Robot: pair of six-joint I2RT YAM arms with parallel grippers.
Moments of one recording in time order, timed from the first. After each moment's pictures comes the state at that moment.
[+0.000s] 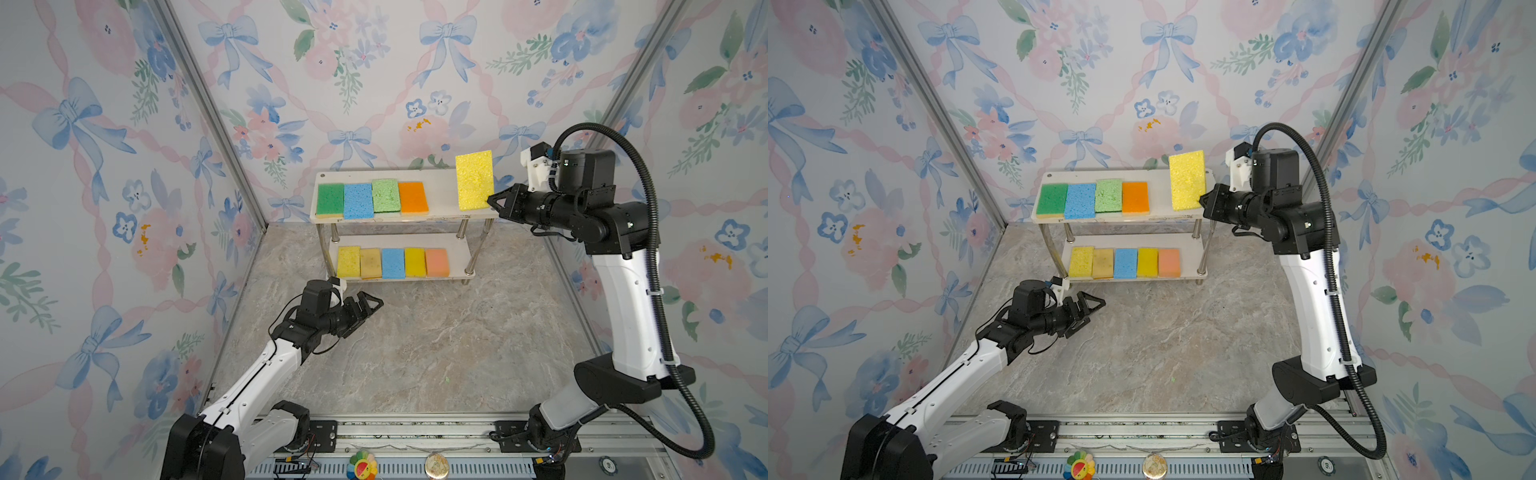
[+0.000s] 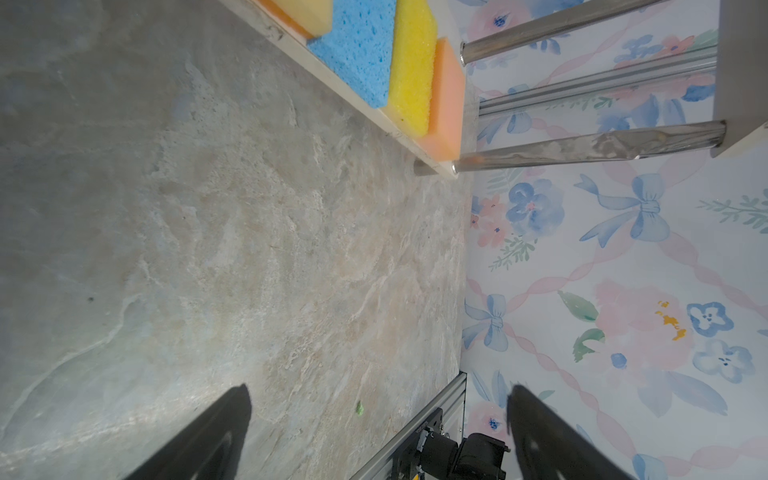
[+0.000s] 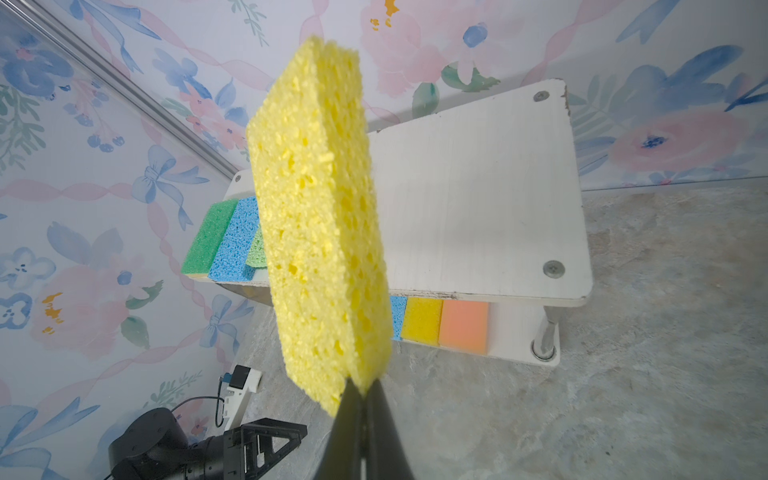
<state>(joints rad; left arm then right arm) -0.32 1.04 0.63 -0.25 0.53 -0.95 0.30 1.65 2.37 -1.19 -0.26 0.43</state>
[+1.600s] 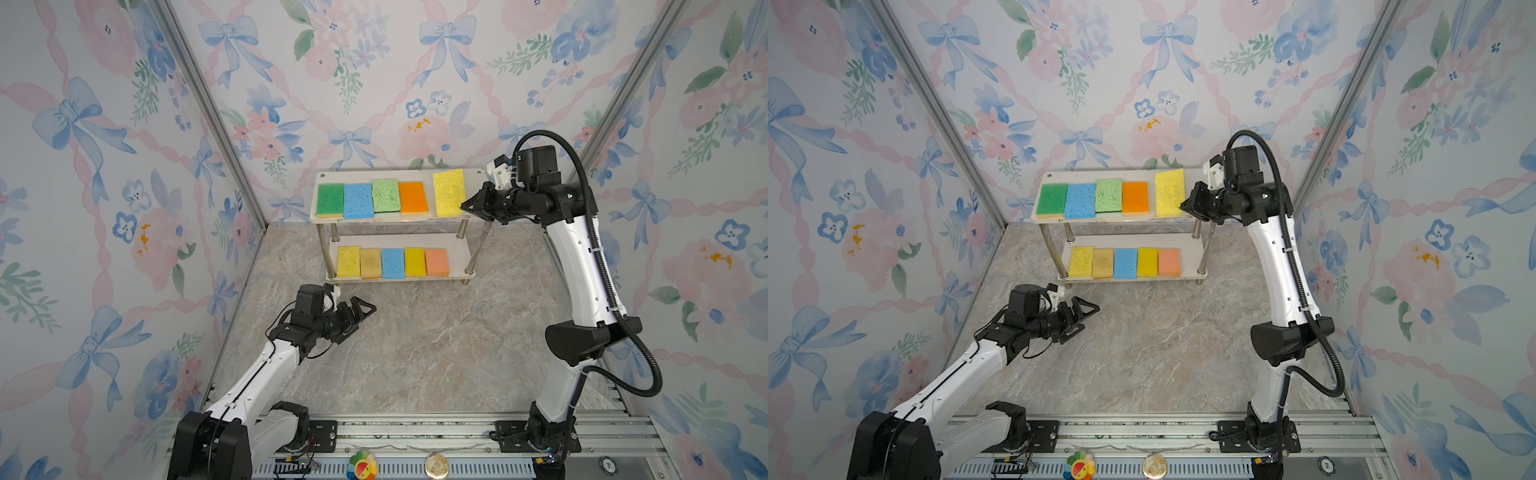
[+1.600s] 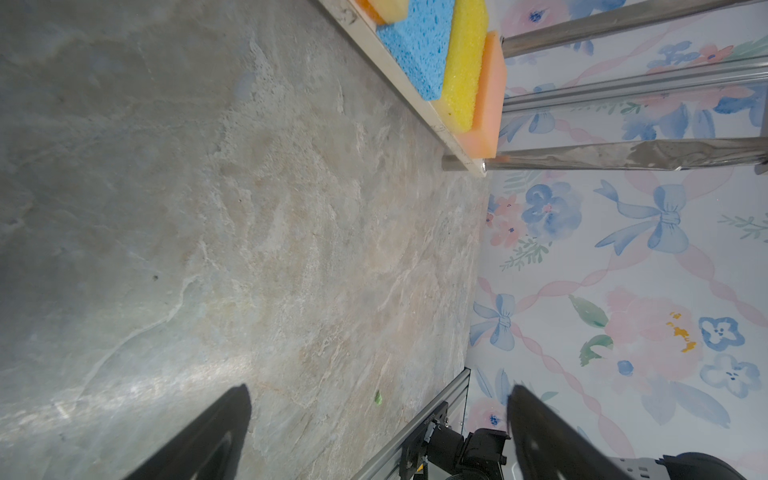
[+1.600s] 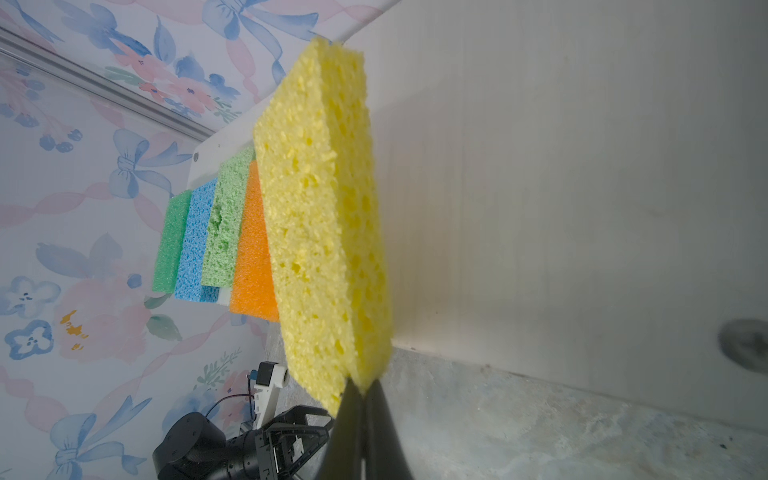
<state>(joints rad) -0.23 1.06 0.59 -0.26 0.61 -0.91 0.27 1.93 2.49 -1.24 -0.42 0.55</state>
